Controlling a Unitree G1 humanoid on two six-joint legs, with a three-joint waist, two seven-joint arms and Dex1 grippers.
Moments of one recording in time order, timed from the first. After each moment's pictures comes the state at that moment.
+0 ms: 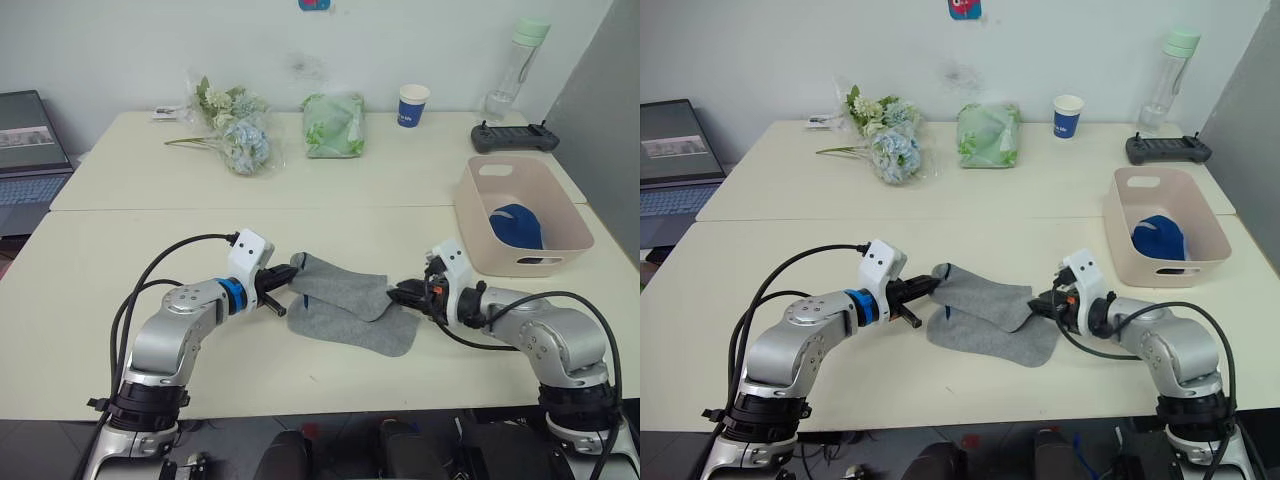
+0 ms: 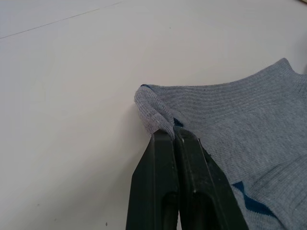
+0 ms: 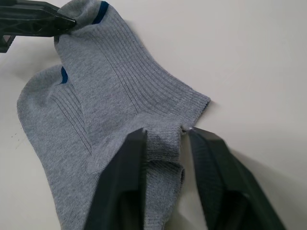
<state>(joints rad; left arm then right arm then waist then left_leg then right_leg) -0.32 0.47 0.00 -0.18 -0.28 0.73 -0.66 -0.36 -0.46 0.01 -0.35 0.49 1.14 0.55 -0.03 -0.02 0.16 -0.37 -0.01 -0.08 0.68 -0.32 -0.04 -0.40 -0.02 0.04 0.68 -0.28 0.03</state>
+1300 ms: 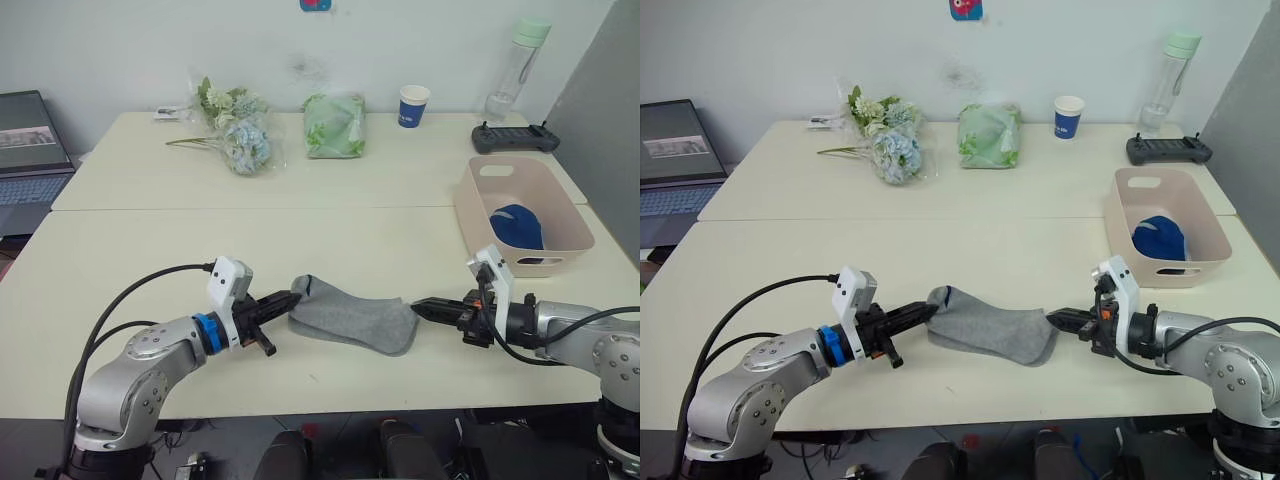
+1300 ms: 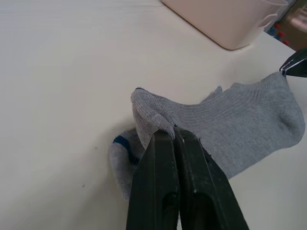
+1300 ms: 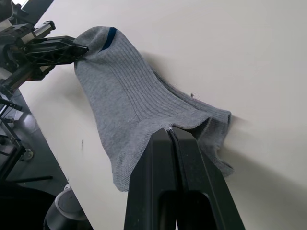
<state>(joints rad) -0.04 0.52 0.14 -0.47 -0.61 0.80 -0.69 -0.24 -0.59 -0.27 -0.55 0.91 1.40 0.54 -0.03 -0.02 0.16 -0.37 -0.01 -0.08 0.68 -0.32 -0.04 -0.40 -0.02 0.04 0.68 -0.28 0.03</state>
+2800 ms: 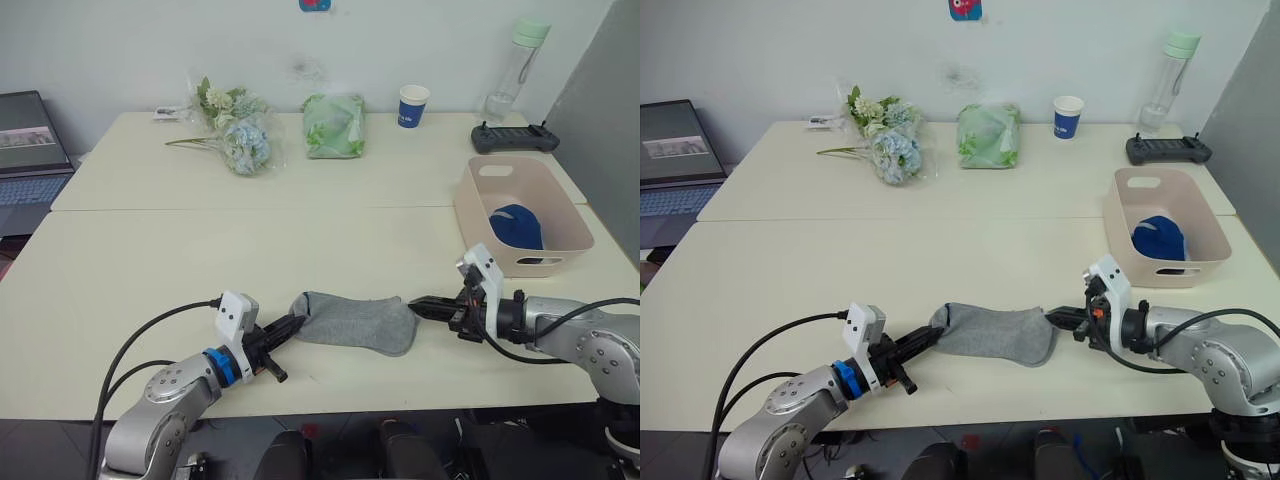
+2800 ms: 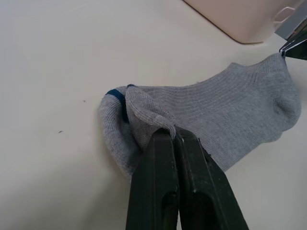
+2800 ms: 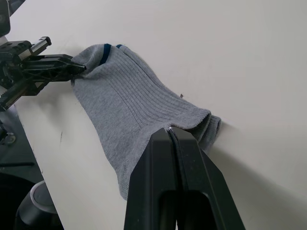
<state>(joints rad) 0.14 0.43 0.05 -0.42 -0.54 0.56 -0.64 -0.24 -0.69 -0.09 -0.47 0.84 1.18 0.59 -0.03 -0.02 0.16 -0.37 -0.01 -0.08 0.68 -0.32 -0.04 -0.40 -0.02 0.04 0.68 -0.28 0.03</state>
